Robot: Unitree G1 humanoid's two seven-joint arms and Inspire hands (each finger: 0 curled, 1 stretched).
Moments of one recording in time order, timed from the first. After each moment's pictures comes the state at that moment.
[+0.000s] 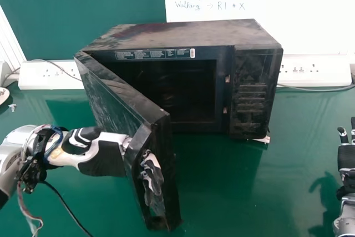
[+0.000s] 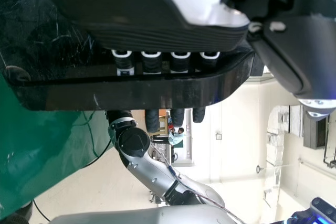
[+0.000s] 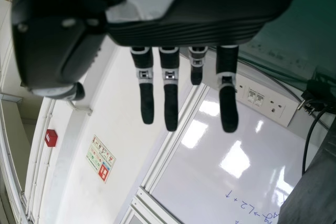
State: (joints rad) left arm -0.75 0.87 -0.35 0.39 -1.01 0.06 -1.60; right arm -0.67 -0.37 -0.85 1.01 0.81 -0.25 0.56
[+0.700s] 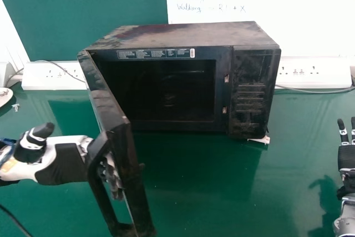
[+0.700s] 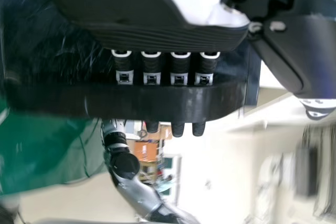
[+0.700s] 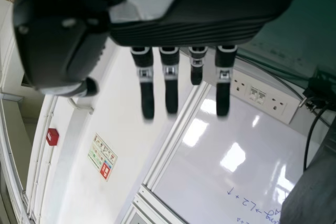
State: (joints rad) left arm -0.45 0.97 -0.02 0.34 -1.01 0.17 -1.60; right arm -0.66 -0.37 -0.86 1.01 0.81 -0.25 0.55
